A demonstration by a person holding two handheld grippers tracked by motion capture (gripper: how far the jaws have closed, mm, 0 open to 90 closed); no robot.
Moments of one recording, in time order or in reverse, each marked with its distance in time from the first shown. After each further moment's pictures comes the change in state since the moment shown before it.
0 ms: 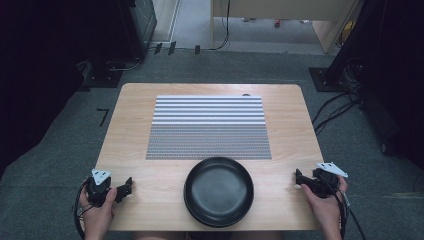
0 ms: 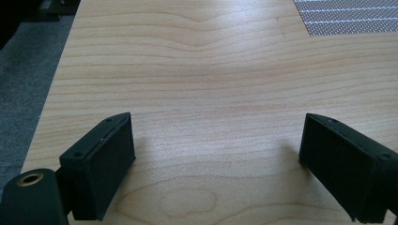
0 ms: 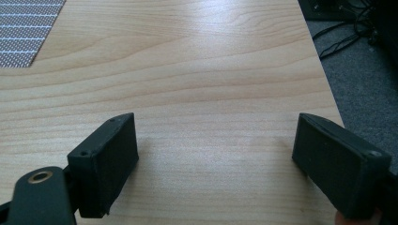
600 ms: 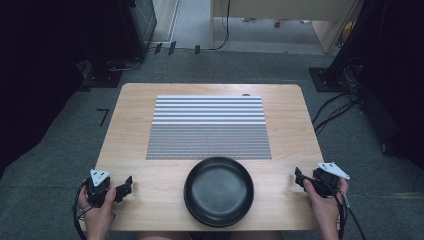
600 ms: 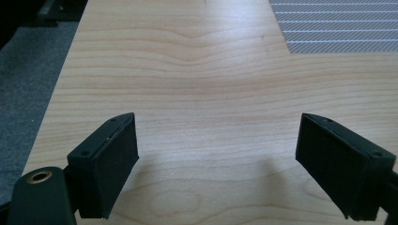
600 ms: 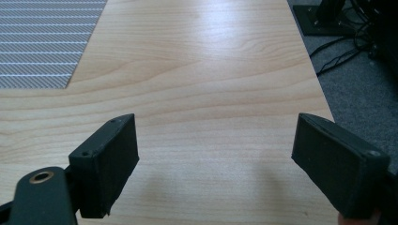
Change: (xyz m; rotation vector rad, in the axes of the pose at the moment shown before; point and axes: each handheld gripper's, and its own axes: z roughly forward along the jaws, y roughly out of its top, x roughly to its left) left arm -0.007 0.005 -0.011 -0.046 -0.020 -0.027; right arm 0.008 0.005 -0.014 -0.059 0.015 0.007
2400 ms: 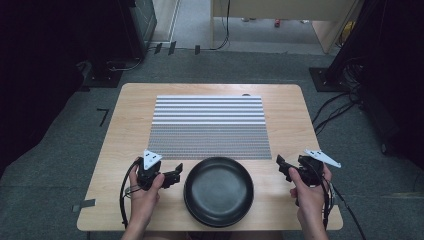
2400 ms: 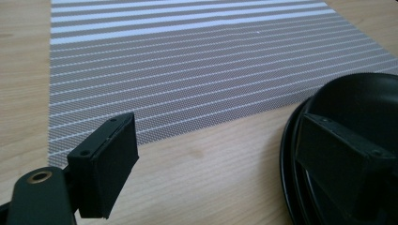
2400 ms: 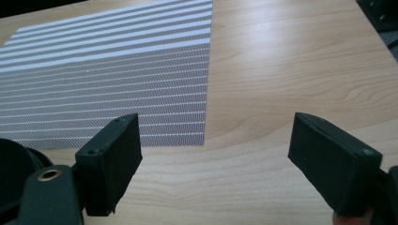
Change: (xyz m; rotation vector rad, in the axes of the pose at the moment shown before) left arm -0.134 0.056 0.003 -0.038 -0.294 0.126; right arm 0.059 0.046 -0.024 -0.024 0.183 0.125
